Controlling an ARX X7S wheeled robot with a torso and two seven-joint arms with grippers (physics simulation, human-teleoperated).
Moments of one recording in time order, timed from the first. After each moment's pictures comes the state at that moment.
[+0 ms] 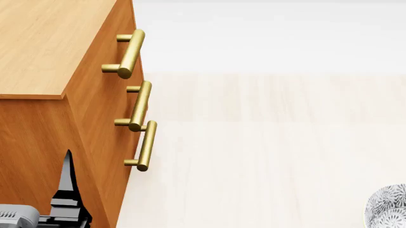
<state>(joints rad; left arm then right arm) -0.12 -0.38 0.29 0.62 -0.27 -0.35 -0.45 1.15 1.24 -2.05 -0.17 0.89 0.02 0.86</state>
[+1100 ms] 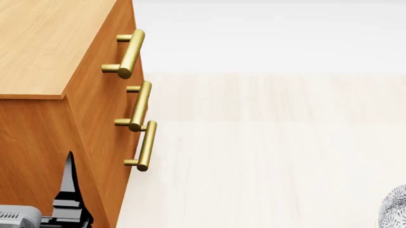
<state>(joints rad) -0.12 -0.38 0.30 0.59 -0.27 -0.32 -0.46 1.14 1.23 -2.02 -0.15 0.89 -0.01 0.85</state>
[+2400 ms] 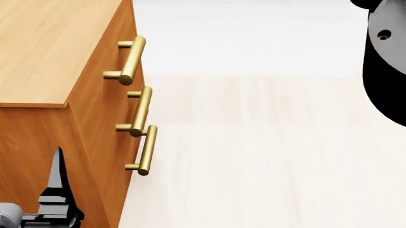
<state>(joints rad) -0.11 -0.40 0.26 0.63 -0.34 -0.32 -0.48 2.06 0.88 -1.37 -0.27 1.37 0.41 0.75</state>
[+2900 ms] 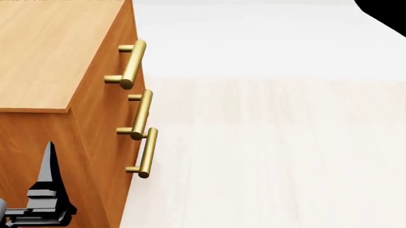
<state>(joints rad) -0.11 -0.41 0.22 0.64 -0.42 -0.32 -0.47 2.15 0.55 -1.24 0.07 1.46 0.36 0.73</state>
